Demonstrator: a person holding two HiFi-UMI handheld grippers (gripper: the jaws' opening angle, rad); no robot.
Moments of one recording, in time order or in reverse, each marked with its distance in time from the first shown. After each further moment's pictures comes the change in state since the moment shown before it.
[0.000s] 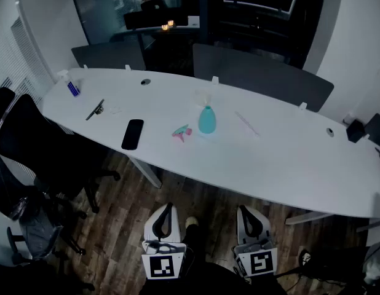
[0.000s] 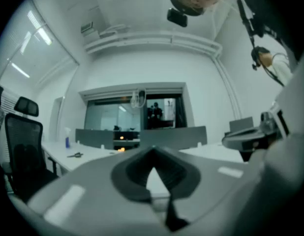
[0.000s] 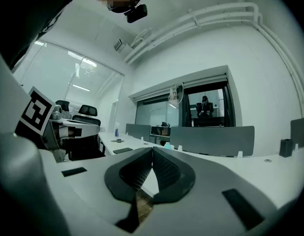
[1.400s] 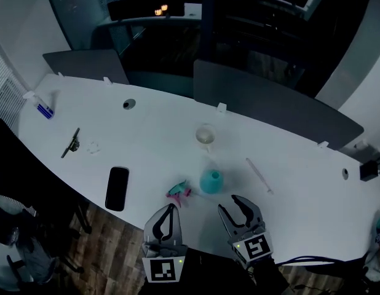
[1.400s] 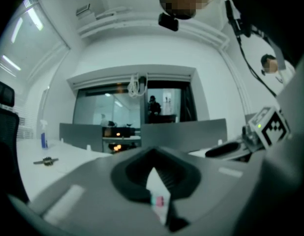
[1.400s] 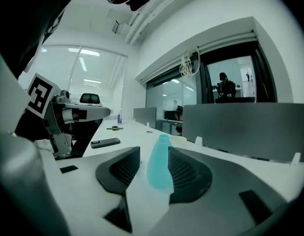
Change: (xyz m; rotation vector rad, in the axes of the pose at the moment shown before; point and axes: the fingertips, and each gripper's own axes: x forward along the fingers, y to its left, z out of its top) left arm 0.292 0.078 -0.021 0.014 0.047 -0.046; right arm 0.319 -0.079 -0.059 0.023 0.186 0.253
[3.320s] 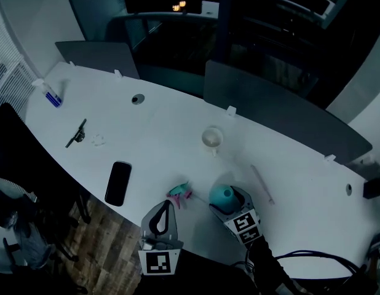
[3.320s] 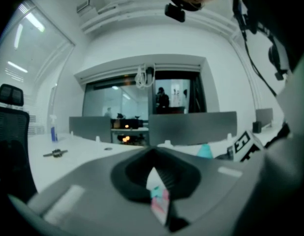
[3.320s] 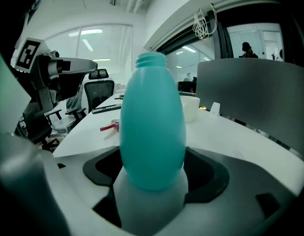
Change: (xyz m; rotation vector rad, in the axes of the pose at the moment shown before) left arm 0.014 0.017 -0.022 -0.033 0.085 0.108; right arm 0.074 -0.019 -0.101 -0.056 0.317 0.192
